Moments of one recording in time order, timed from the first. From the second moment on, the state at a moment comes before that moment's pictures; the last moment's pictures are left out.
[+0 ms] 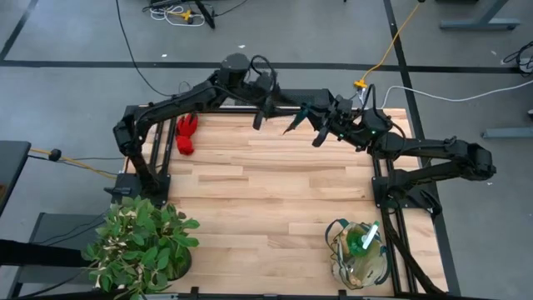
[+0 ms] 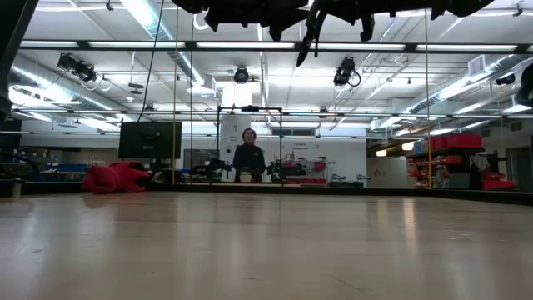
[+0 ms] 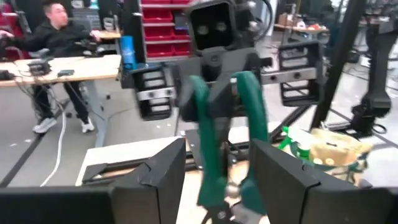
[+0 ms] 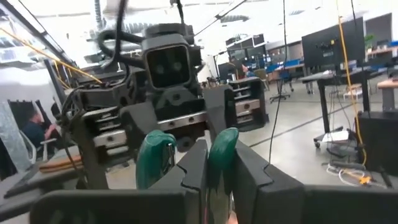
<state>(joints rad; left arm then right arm) 0.49 1.75 1.65 -0.02 0.73 0.12 -0.26 1.11 0.81 0.52 0.19 0.17</state>
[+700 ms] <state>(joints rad) 0.57 1.69 1.65 -0.08 0.74 0.04 -0.26 0.78 0.81 0.09 0.04 0.06</state>
